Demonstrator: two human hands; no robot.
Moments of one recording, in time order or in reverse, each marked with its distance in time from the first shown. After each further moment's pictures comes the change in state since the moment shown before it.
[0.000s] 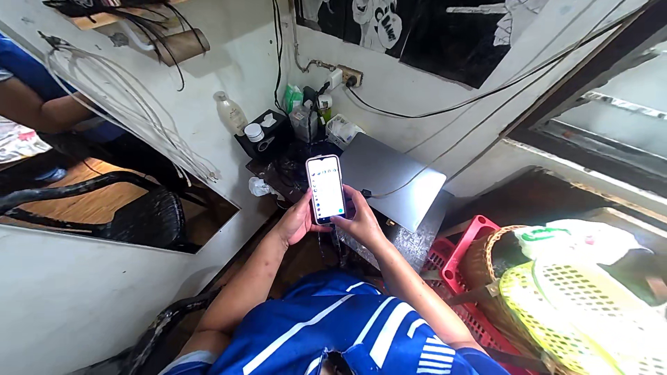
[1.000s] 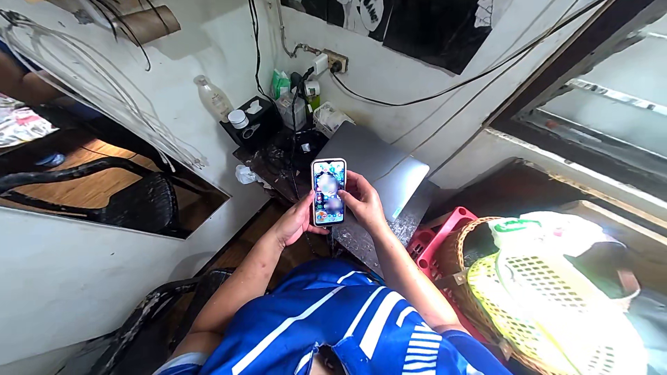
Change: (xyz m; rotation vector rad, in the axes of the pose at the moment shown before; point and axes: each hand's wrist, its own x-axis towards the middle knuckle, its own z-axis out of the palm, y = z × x) left_hand 0.006 -0.037 0.058 0.086 -0.037 0.008; right_hand -0.015 0.015 -0.064 0.265 0.076 0.002
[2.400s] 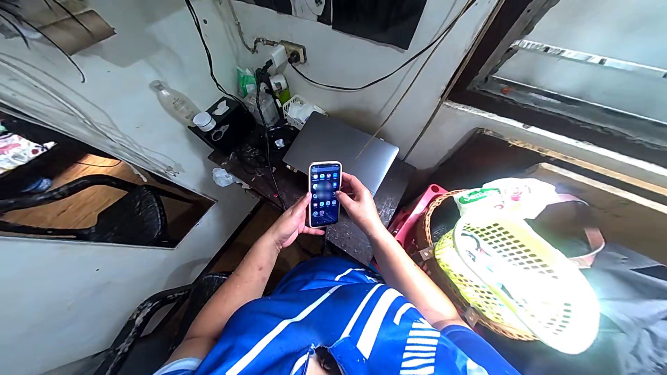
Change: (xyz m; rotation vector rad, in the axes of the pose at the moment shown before) left_hand 0.027 -0.030 0.068 0.072 0.043 -0.128; right_hand -0.043 0.030 -0.066 -0.023 0.078 0.095
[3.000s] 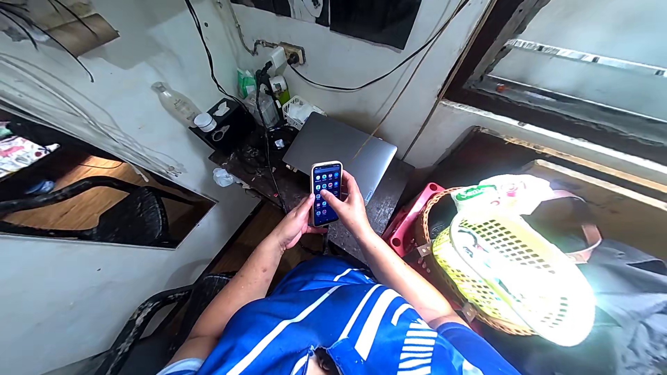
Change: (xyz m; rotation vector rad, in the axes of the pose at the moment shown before) left_hand -0.001 -0.010 0.012 0.012 0.035 0.035; right_hand -0.009 0.003 0.025 0.083 0.124 0.030
